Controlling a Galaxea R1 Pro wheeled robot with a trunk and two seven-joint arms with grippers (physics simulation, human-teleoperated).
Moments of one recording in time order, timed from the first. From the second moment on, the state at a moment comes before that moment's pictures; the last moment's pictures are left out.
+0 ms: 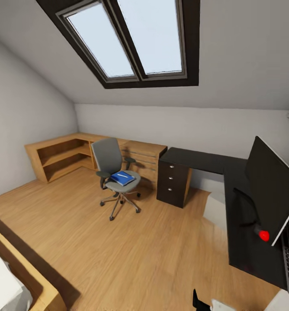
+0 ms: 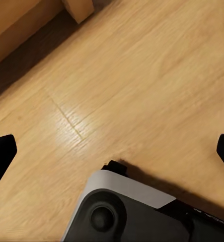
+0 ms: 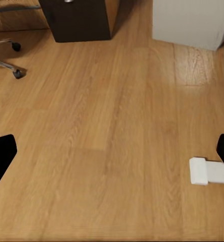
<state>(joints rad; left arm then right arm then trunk) 0.01 -0.09 0.01 -0.41 0.24 -0.24 0.33 -0.39 0.04 -0.12 0.02 -0.24 -0.78 0.01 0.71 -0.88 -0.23</state>
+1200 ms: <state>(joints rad) 0.01 -0.09 0.01 -0.40 0.24 -0.26 0.33 -0.39 0.05 -0.12 0.02 -0.24 -0.78 0.01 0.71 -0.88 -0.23</state>
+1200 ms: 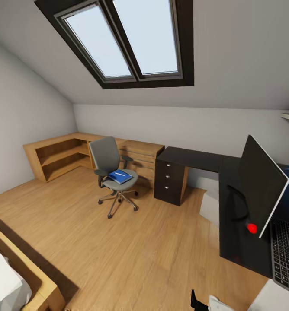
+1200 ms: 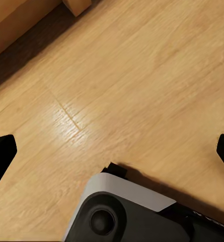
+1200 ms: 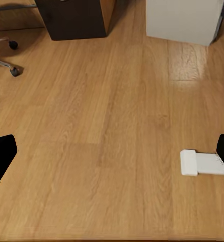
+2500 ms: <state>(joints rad) 0.01 -0.09 0.01 -0.40 0.24 -0.30 0.33 -0.39 0.05 -0.12 0.02 -0.24 -0.78 0.01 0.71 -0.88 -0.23</state>
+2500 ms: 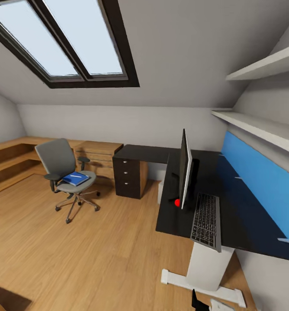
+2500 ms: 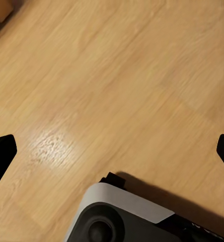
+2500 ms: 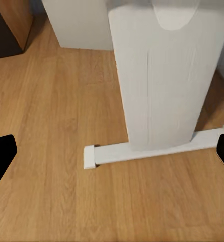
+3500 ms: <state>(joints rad) 0.01 -0.09 0.02 -0.40 0.24 -0.30 0.33 -0.39 0.05 -0.12 0.02 -0.24 -0.78 0.01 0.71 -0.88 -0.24</state>
